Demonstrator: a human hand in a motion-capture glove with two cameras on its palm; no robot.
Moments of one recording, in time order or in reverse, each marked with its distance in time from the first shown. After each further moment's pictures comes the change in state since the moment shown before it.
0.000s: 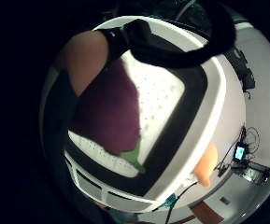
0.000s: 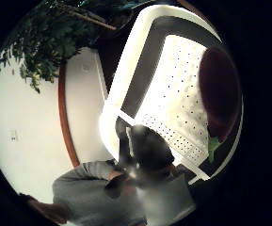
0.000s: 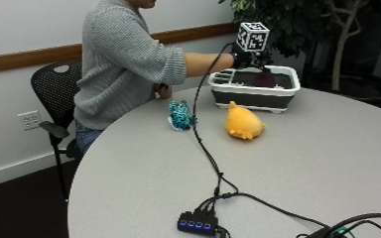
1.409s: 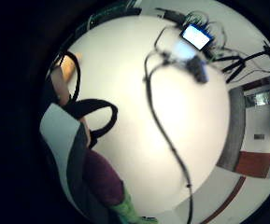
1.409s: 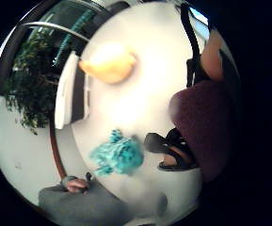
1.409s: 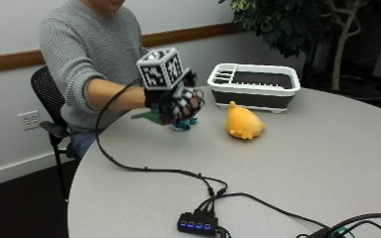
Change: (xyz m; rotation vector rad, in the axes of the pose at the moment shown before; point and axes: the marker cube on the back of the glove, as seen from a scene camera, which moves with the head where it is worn) arm 0.303 0.371 -0.017 0.318 0.065 0.654
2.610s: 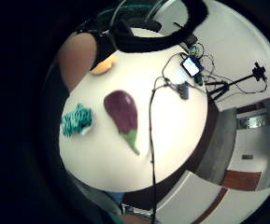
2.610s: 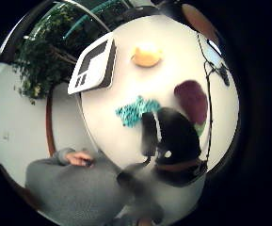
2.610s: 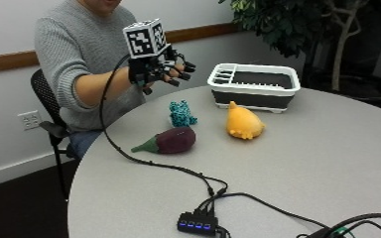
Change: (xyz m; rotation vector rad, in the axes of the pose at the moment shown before) arm -0.047 0.064 -0.080 -0.002 0.079 -0.224
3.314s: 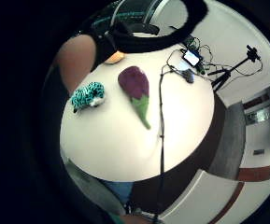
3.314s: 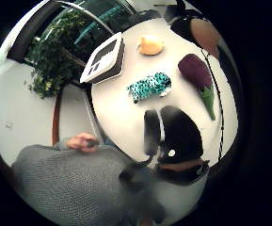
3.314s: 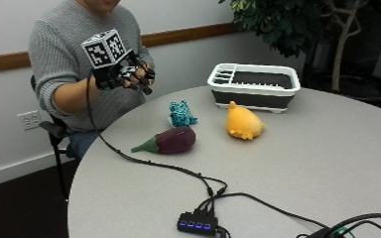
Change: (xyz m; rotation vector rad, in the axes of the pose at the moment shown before) arm -0.021 0.139 0.013 0.080 -0.089 0.025
